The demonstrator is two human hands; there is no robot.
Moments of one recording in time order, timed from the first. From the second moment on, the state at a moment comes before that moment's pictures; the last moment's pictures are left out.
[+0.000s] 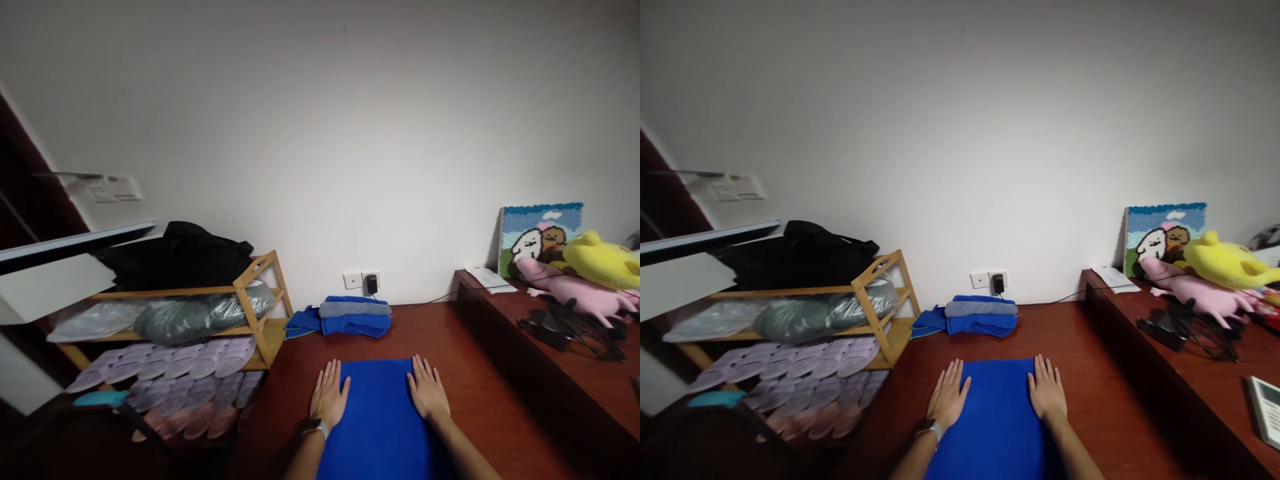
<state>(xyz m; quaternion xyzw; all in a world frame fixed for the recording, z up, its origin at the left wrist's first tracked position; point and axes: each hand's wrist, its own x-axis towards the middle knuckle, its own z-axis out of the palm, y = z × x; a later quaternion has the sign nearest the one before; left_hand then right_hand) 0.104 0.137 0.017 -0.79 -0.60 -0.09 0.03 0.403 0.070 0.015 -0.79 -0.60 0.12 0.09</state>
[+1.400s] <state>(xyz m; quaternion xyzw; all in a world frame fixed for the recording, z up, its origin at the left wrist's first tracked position) 0.063 0.159 0.031 -0.77 -0.63 -0.07 -0.04 0.405 0.070 0.007 -0.78 -0.61 0.08 0.07</state>
